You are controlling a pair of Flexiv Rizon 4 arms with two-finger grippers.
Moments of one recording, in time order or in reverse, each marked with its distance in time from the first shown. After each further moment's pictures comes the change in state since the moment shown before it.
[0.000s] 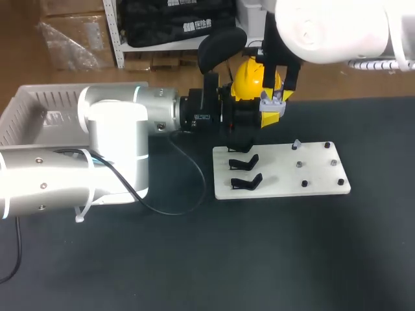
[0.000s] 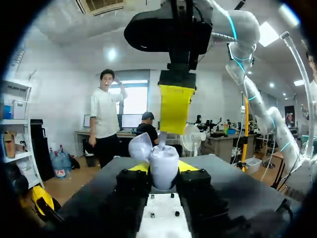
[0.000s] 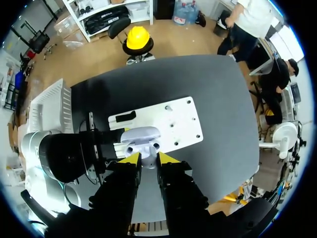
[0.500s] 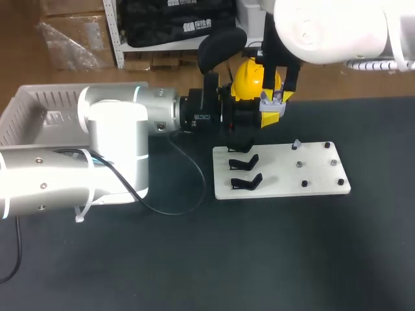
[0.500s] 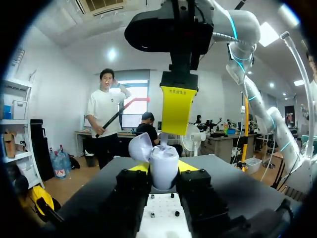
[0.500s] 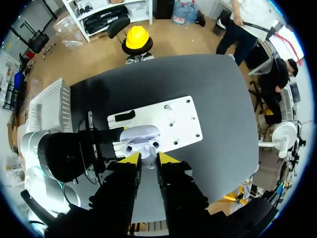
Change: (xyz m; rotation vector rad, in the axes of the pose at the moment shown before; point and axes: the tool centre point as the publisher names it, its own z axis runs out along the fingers) left arm 0.000 0.000 0.000 0.000 0.000 0.000; right arm 0.001 -0.001 0.000 0.007 0.001 0.003
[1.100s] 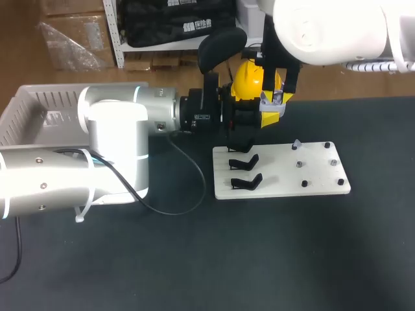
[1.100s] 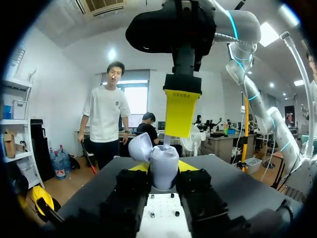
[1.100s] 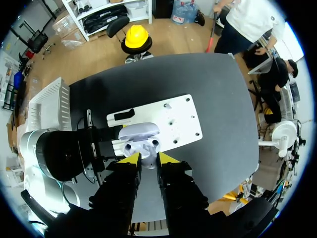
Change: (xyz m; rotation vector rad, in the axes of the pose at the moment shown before) left arm 0.000 0.000 0.000 0.000 0.000 0.000; right arm 0.003 -0.001 0.002 0.004 0.005 0.004
